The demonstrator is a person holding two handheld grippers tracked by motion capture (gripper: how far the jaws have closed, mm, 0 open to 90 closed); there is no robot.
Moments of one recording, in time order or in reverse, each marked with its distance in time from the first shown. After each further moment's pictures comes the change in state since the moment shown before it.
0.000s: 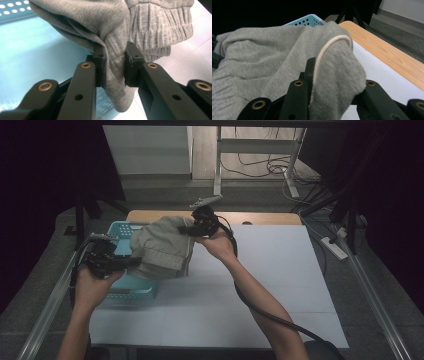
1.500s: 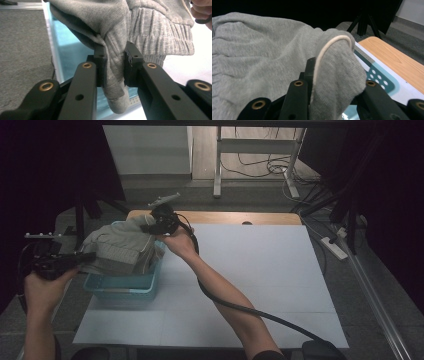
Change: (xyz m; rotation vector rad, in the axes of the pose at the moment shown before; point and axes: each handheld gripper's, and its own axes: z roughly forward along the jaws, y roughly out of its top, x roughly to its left) left arm 0.071 -0.039 -0.077 -0.123 0.114 -0.174; right arm 0.048 0.041 0.090 -0.025 0.069 -0.021
